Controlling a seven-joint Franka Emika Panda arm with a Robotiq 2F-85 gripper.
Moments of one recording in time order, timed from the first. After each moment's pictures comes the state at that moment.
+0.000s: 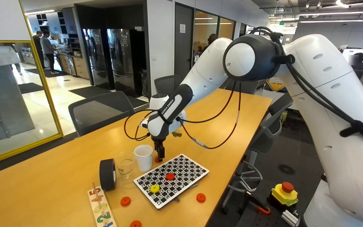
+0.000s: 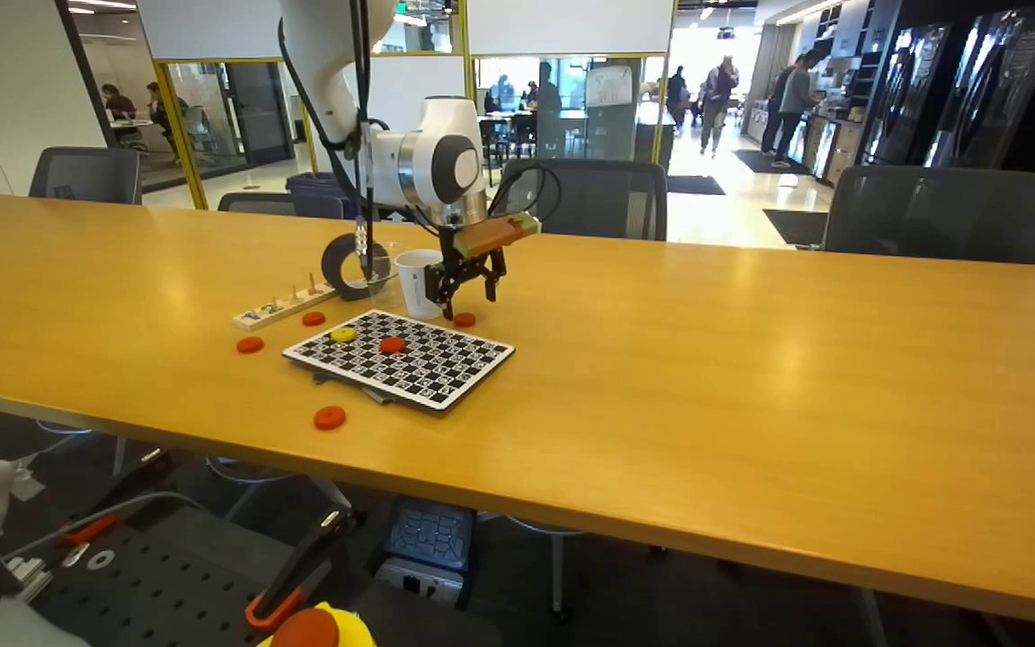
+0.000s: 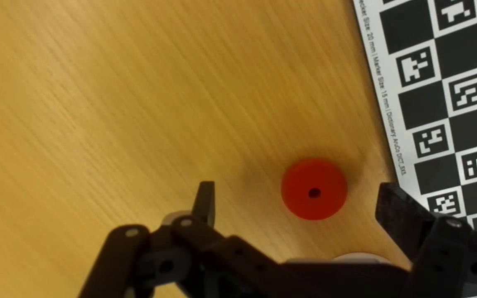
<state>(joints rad) -0.08 0.71 0.07 -1.80 -0.15 2.61 -1.00</state>
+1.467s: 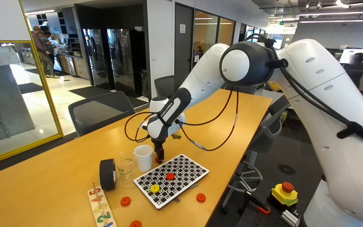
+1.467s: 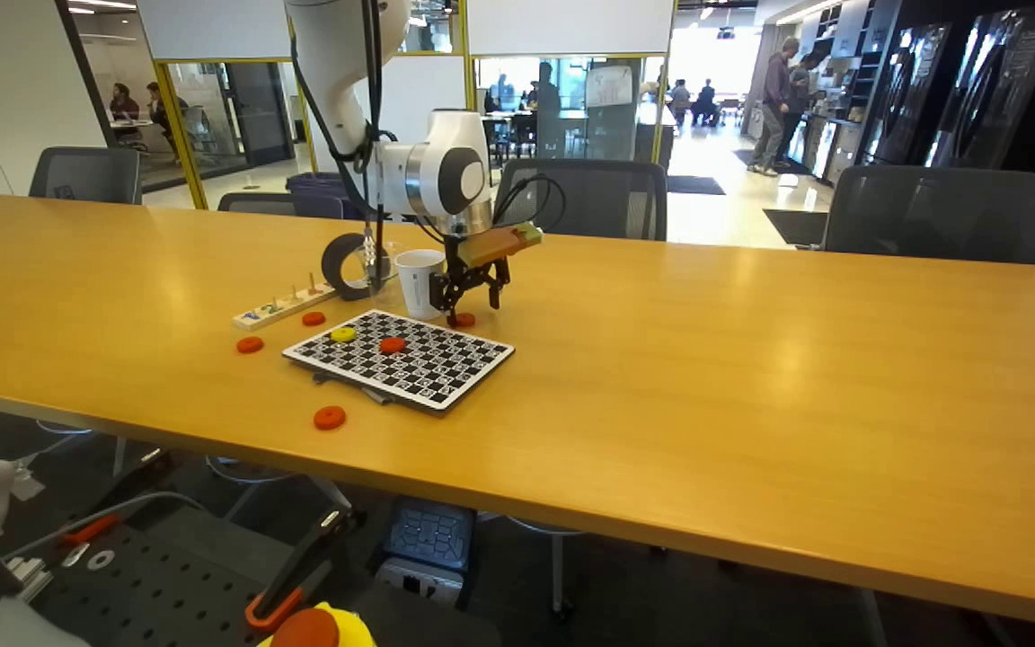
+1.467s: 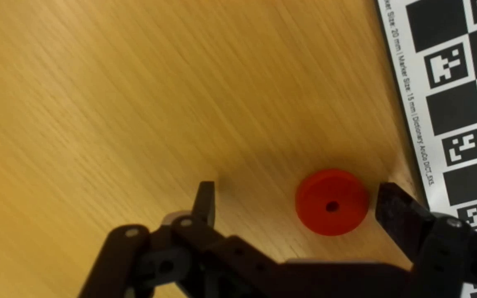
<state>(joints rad) -0.09 0.76 0.08 -1.76 -0.15 2.61 -0.98</state>
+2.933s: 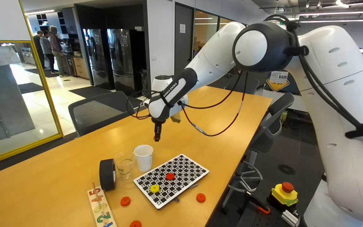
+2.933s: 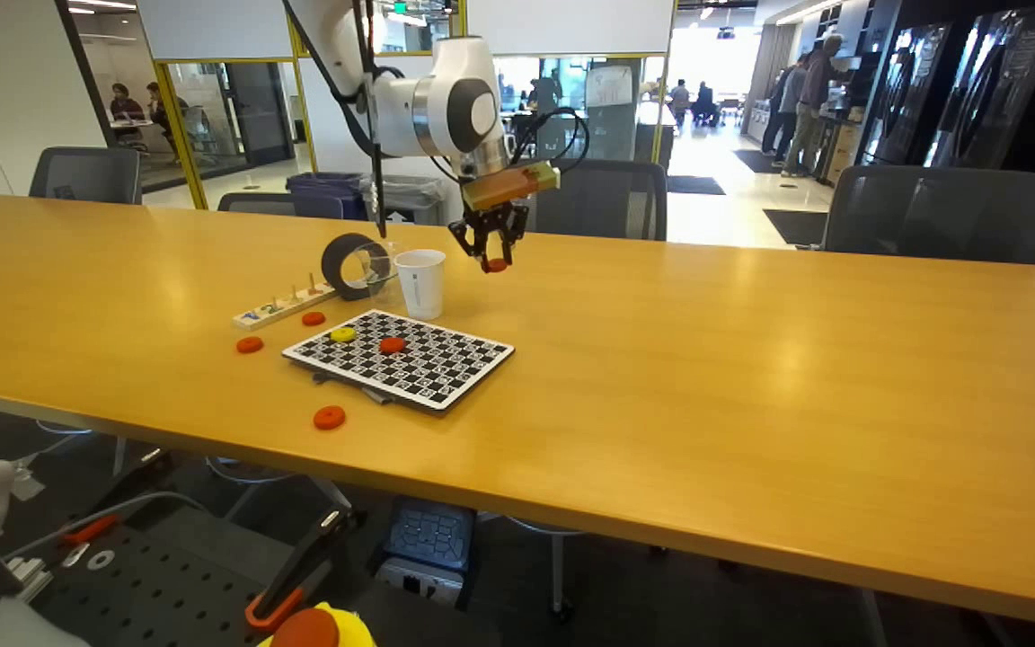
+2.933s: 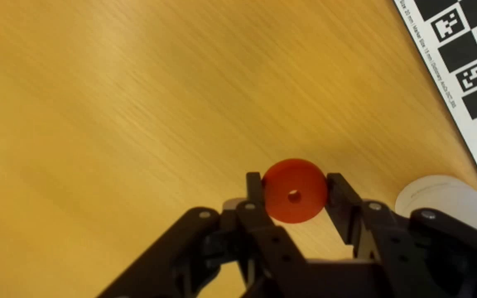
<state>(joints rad) -0.09 0.61 0.05 -1.77 -0.15 2.60 -0.79</state>
